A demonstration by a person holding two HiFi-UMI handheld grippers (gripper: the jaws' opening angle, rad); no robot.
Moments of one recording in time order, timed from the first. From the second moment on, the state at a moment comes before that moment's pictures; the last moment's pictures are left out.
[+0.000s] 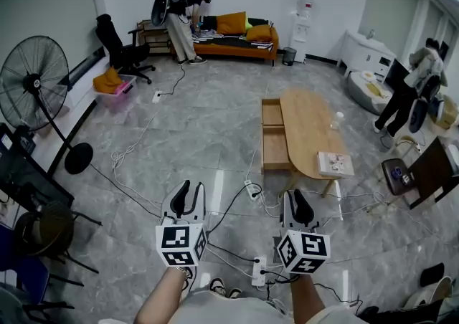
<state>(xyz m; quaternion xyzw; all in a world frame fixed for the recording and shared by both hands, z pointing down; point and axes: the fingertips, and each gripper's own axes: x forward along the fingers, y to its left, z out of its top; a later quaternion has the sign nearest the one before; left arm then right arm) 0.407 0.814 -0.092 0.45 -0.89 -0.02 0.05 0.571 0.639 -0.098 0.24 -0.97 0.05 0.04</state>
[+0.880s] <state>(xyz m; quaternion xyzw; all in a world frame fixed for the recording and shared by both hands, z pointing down) 0.401 0.818 -0.081 0.47 -0.88 -0.04 0.06 0.567 0.645 -0.095 0.24 -0.97 0.04 0.04</state>
